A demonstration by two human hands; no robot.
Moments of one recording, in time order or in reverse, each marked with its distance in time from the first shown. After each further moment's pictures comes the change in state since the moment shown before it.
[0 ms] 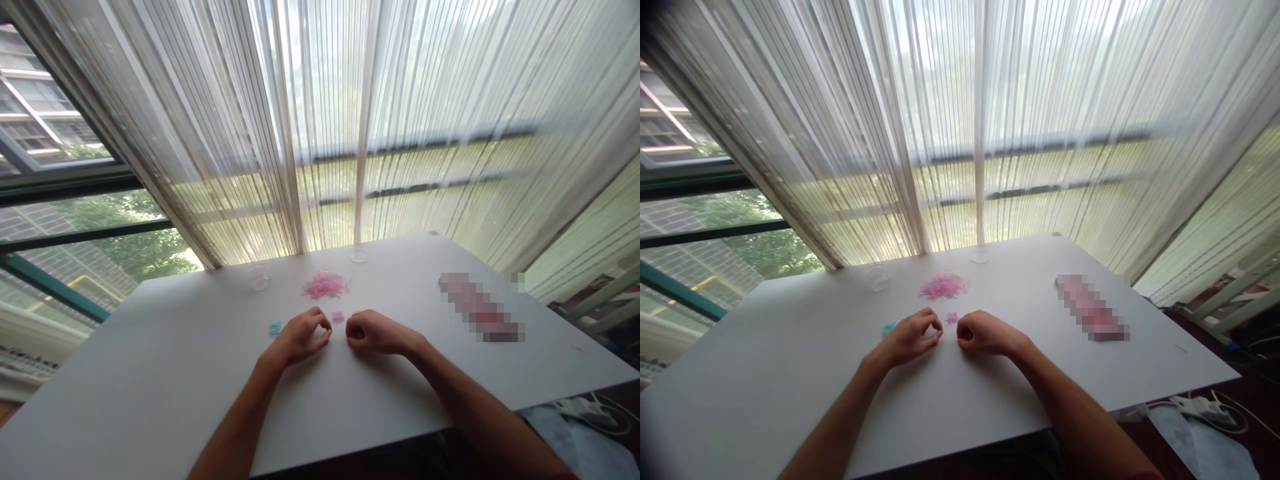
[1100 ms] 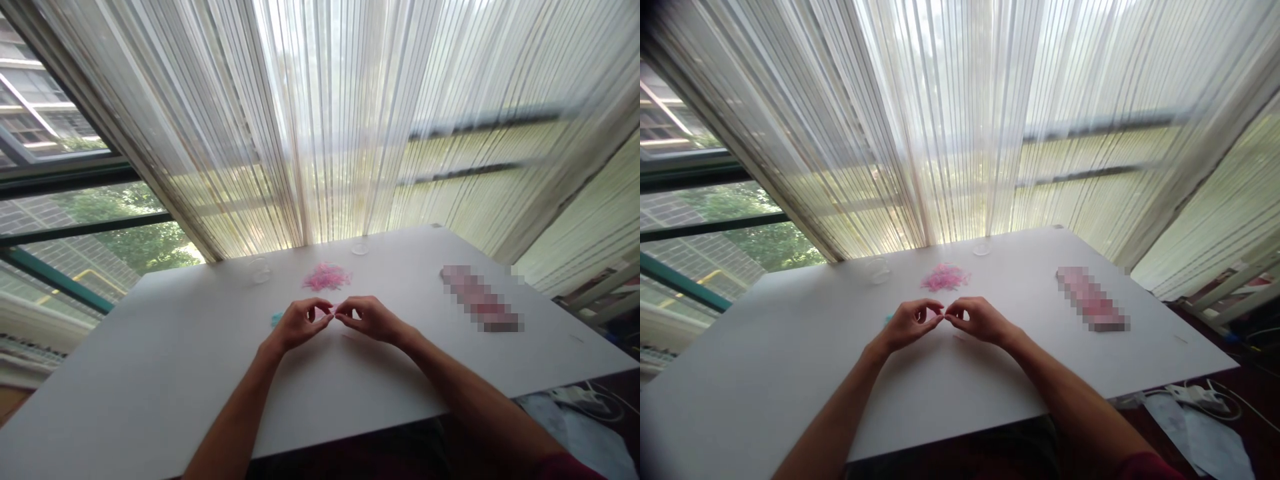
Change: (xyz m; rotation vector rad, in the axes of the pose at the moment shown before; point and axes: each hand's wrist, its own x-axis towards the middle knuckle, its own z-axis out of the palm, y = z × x) left_hand 0.002 -0.006 0.001 -0.224 0.157 -0.066; right_hand 0.009 -0.001 0.012 0.197 0.336 -0.138
